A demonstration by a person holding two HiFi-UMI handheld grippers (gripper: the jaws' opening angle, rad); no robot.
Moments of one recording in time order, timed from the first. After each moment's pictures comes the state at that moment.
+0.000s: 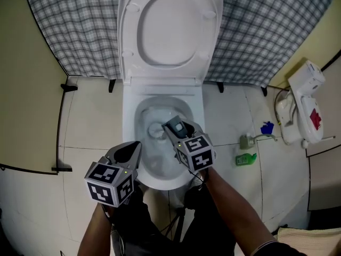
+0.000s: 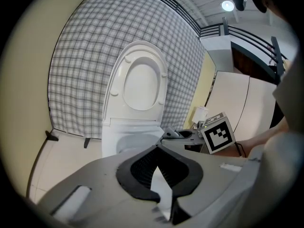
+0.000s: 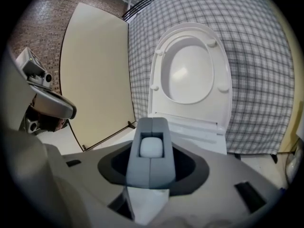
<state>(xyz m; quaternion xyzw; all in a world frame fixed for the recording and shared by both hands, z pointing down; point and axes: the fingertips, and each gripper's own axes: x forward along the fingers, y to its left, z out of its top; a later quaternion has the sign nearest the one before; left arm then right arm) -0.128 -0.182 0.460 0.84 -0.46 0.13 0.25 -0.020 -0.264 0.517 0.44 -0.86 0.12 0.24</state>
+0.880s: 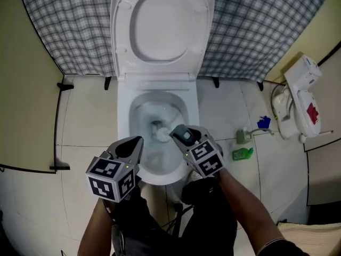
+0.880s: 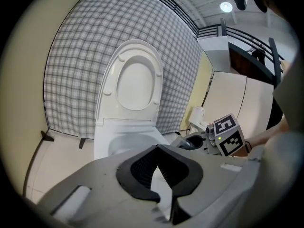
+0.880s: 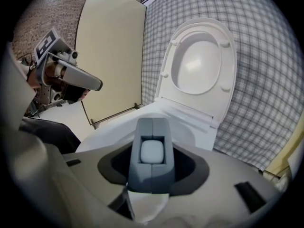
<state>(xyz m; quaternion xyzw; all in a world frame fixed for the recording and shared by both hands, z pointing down) -0.105 -0.180 0.457 0.85 -0.45 0.13 0.25 0.020 -0.214 0.527 0.38 -0.85 0.09 0.35</state>
